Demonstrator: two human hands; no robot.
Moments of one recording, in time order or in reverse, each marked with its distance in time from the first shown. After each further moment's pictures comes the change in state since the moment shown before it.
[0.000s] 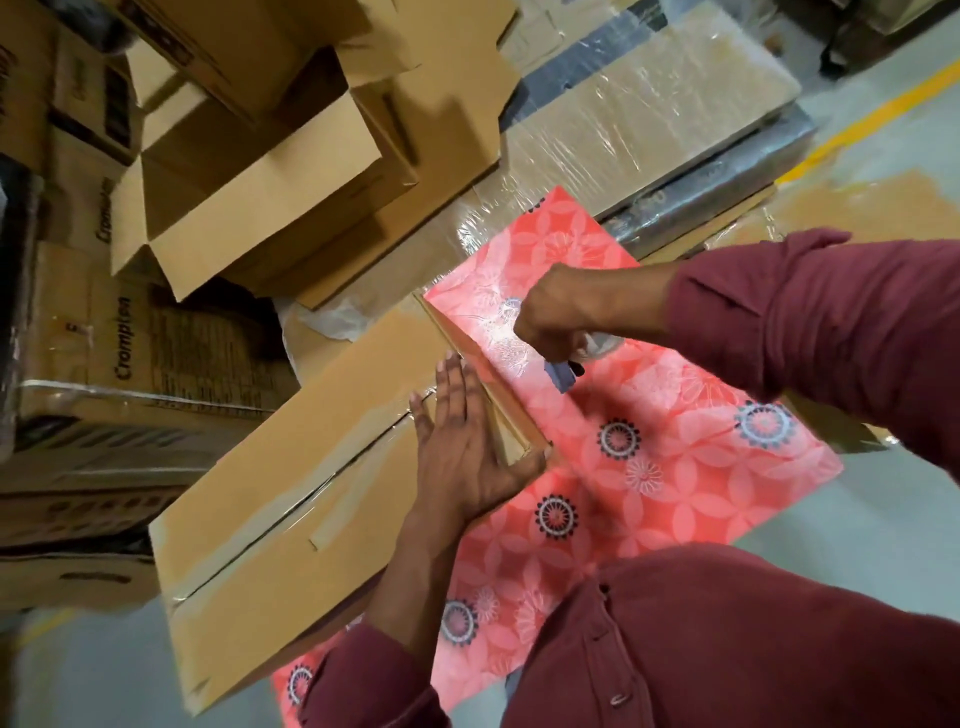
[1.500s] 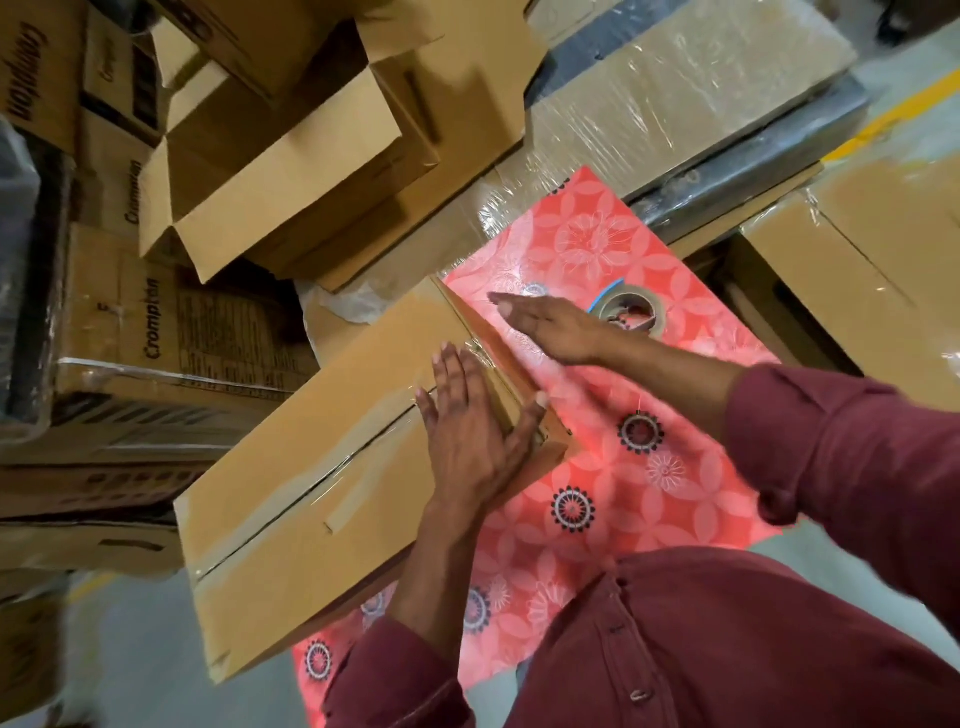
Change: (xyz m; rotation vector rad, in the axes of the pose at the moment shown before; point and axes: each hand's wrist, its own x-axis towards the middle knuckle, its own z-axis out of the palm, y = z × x) left_hand 0.007 -0.001 0.012 -0.190 0.130 -0.119; right_hand 0.040 -0.038 0.070 1.305 0.612 -0.287
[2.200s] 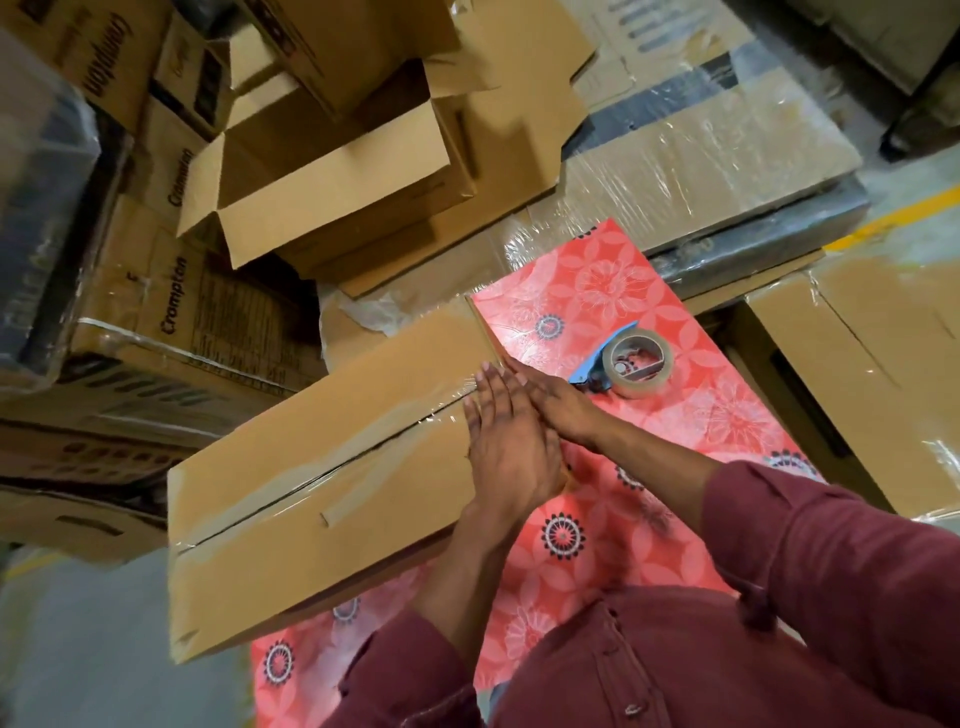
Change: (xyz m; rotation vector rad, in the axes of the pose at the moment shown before) left_hand -0.013 0.029 0.006 -0.014 -0.040 0.004; right_hand -0.030 0.000 0.068 0.293 0.037 0.129
